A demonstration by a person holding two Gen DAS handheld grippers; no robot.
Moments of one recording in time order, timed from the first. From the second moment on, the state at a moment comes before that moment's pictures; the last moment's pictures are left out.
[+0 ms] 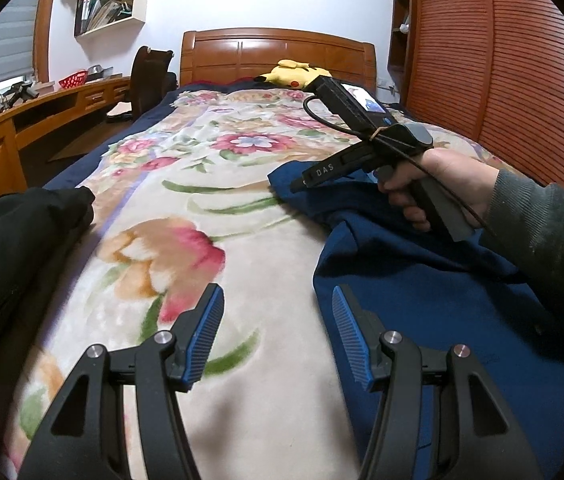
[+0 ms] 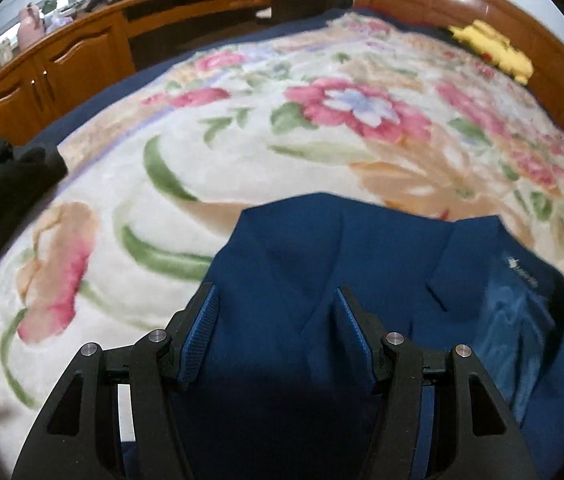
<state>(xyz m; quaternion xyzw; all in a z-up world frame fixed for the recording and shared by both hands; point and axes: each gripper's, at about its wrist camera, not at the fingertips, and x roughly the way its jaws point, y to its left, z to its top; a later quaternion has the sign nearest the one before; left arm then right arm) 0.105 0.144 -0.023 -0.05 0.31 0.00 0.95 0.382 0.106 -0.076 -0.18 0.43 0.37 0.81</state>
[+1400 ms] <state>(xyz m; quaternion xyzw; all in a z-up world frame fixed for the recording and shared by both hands) 0.106 0.134 -0.022 -0.05 0.31 0.00 0.95 0.252 -0.051 -0.009 -0.20 0.32 0.30 0.88</state>
